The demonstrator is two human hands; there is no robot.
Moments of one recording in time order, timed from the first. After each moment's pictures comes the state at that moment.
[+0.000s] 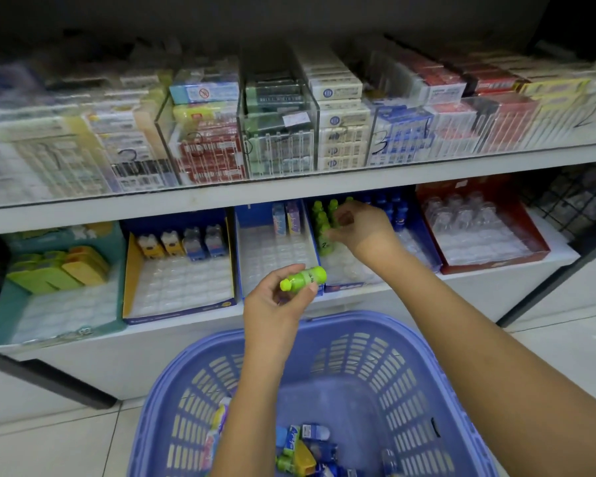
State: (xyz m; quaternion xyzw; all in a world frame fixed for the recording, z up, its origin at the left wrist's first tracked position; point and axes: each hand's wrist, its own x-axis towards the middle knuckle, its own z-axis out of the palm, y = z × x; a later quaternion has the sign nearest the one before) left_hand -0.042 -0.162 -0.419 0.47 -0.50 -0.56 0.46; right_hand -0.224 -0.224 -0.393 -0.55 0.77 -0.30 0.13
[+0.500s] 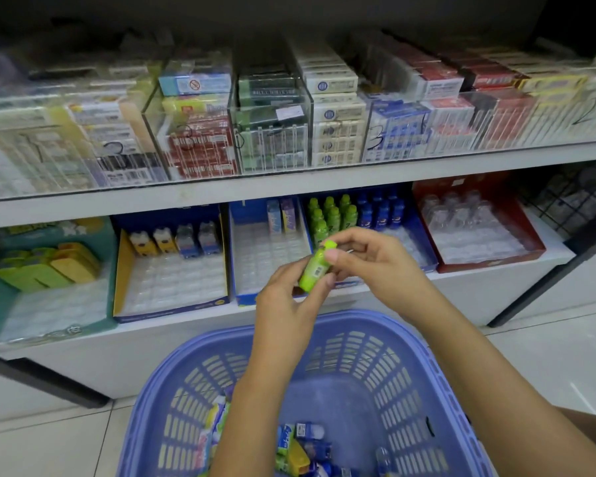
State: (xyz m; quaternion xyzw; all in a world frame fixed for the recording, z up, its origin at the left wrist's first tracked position) left_hand -0.054 -0.158 -0.414 0.41 -0.68 -0.43 0.42; right_hand -0.197 -0.134 -0.364 -0.51 0.56 -0.50 0.42
